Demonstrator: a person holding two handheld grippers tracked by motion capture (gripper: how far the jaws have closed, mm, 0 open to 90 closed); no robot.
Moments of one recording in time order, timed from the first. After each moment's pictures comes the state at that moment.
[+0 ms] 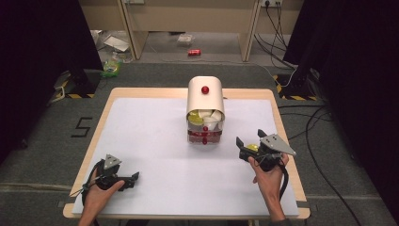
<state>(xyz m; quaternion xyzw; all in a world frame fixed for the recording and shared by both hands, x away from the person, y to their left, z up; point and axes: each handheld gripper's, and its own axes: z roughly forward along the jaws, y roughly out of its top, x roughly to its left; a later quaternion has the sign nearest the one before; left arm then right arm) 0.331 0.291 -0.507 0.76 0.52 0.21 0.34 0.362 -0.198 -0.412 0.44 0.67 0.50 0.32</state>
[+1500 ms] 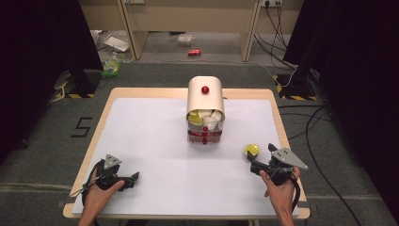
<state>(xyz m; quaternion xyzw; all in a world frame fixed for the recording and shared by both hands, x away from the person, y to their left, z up) 0.331 0.291 -0.507 0.76 0.52 0.21 0.34 0.334 -0.232 -0.437 0.47 0.68 0.48 0.31</state>
